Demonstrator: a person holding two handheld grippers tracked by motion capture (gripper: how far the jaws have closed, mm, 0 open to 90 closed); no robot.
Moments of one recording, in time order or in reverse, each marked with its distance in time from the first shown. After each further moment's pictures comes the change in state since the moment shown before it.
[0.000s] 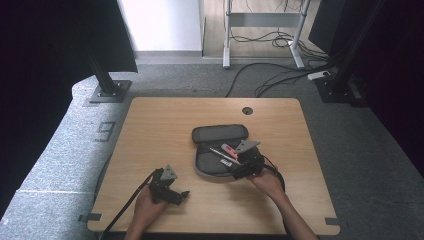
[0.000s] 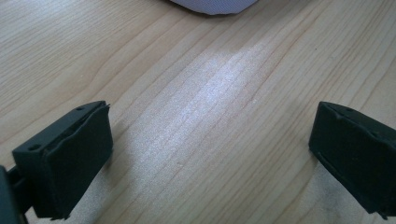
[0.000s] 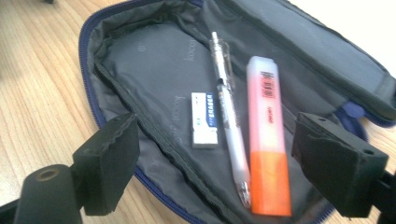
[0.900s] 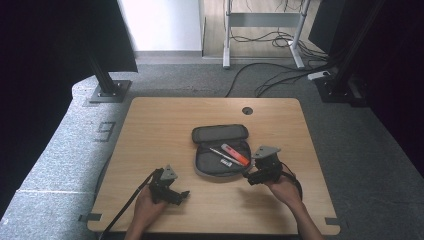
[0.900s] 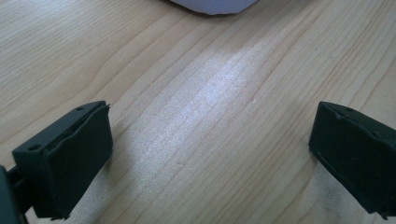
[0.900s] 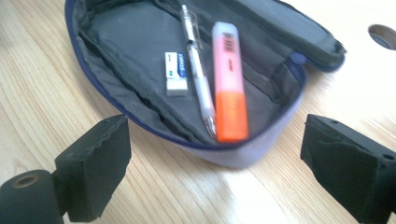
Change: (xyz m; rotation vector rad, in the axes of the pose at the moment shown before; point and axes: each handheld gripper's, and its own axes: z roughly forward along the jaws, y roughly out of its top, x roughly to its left) left arm 0.000 0.000 0.000 0.000 0.000 0.000; right arm -0.011 -0.037 -0.040 -0.025 -0.063 0.035
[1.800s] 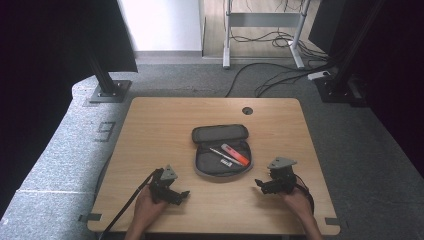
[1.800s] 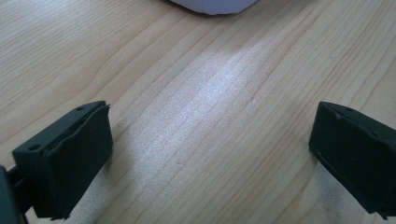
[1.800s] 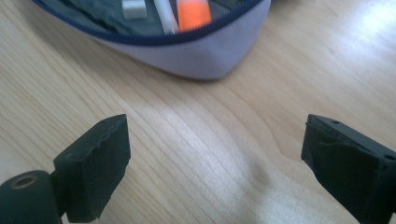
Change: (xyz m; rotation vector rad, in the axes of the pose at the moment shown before) left arm 0.000 0.000 0.000 0.000 0.000 0.000; right arm -0.011 -0.064 -0.004 0.026 -0.056 0.106
